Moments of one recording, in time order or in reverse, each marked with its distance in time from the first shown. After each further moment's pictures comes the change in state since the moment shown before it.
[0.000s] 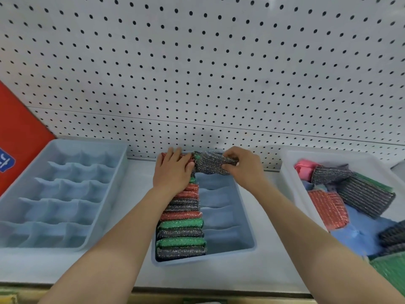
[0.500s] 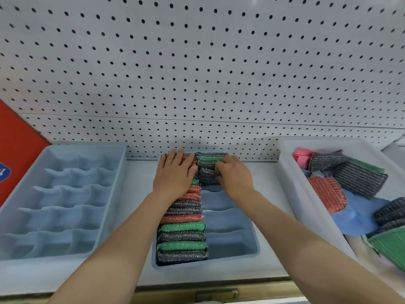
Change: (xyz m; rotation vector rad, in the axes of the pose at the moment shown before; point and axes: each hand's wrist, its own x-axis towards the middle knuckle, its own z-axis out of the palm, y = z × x) left_hand -0.015 -0.008 -0.002 0.077 -0.099 0.108; right_hand -0.023 -0.001 0.049 -0.554 0.024 -0.207
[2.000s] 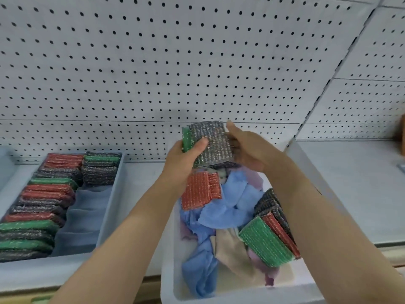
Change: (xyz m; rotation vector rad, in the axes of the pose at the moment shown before) left_hand 0.014 0.375 -0.008 -1.625 0.010 -0.250; right_hand -0.063 0.329 -0.154 1.422 -0.297 0.416
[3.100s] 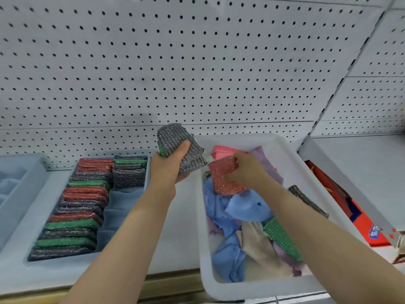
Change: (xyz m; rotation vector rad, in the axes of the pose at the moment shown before) left_hand -0.014 0.017 -0.090 -0.042 0.291 -0.034; right_hand -0.003 0.056 0.068 -1.003 0.317 -0.076
